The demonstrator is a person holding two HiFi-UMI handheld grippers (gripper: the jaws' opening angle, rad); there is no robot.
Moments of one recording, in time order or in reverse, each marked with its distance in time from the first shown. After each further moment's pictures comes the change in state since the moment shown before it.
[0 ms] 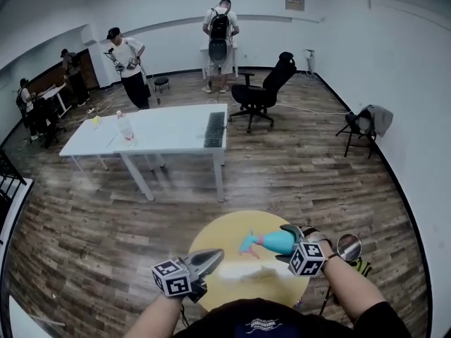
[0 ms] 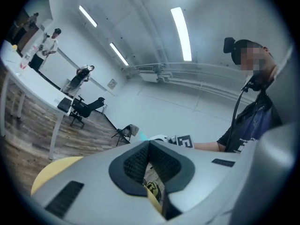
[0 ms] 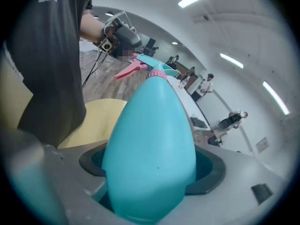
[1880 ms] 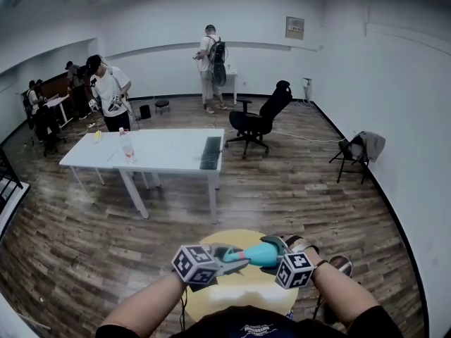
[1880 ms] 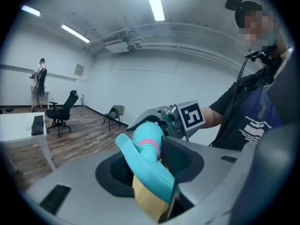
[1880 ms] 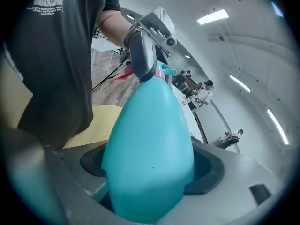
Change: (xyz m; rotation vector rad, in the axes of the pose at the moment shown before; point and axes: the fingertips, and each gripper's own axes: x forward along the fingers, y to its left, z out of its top) left arm 0.079 -0.075 0.004 0.362 0.428 -0.142; right arm -0.054 0.002 0.069 -0.200 -0.080 0.011
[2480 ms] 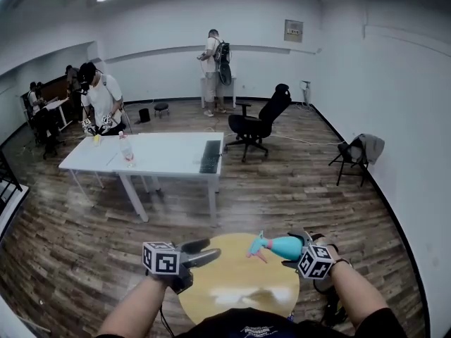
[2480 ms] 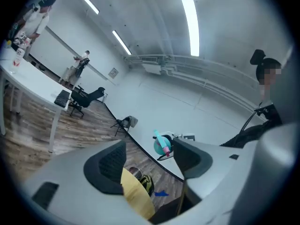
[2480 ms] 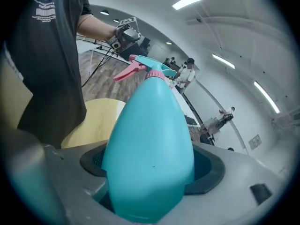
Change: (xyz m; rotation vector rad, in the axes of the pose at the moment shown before) left arm -0.086 0.068 -0.001 -0.432 -0.305 0.090; right arm -0.027 -0.023 -0.091 0.218 0.111 -0.076
